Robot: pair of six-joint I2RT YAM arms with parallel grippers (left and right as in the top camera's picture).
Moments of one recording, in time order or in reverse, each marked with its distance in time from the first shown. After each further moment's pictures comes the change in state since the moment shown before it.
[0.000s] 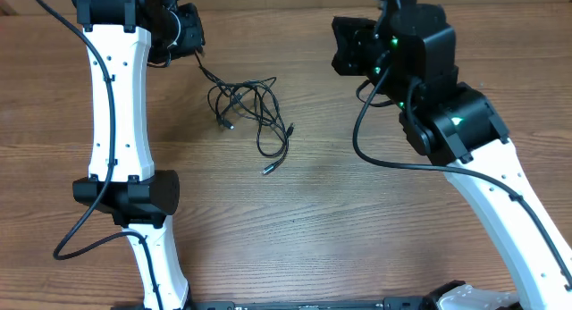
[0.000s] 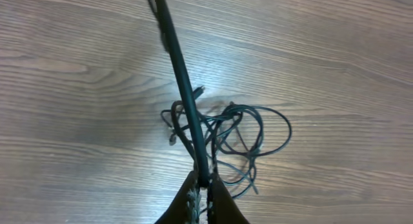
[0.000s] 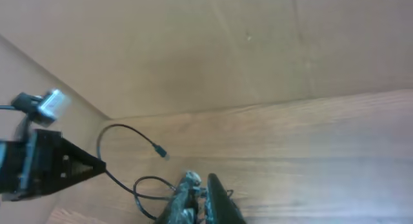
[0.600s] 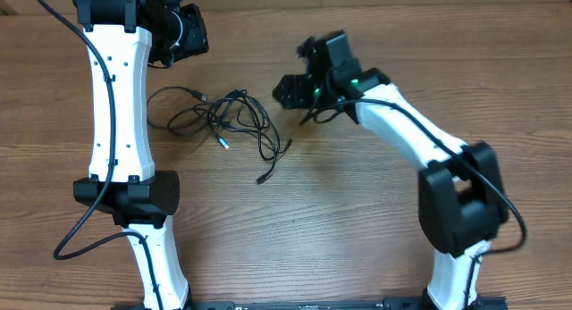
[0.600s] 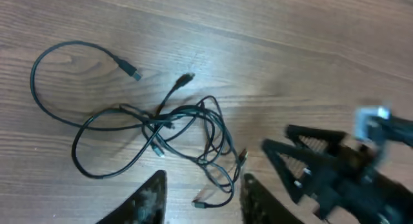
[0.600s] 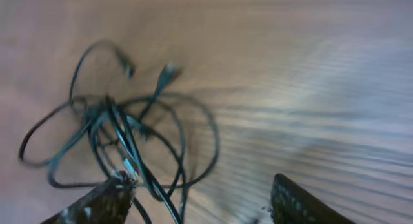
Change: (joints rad) left arm -0.002 0.000 0.000 -0.019 0.040 -0.009; right arm 0.002 0.563 -0.018 0.061 -0.353 -0.118
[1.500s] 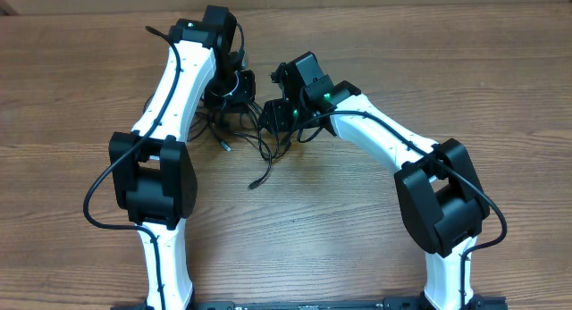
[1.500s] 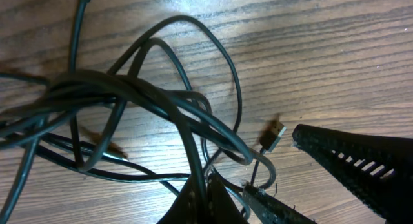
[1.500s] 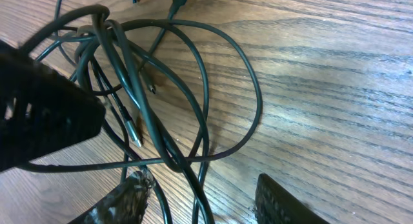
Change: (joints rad) left arm -0.130 0.013 -0.694 0.356 0.061 0.089; right arm 0.104 0.059 -0.002 -0.055 0.018 -0.039
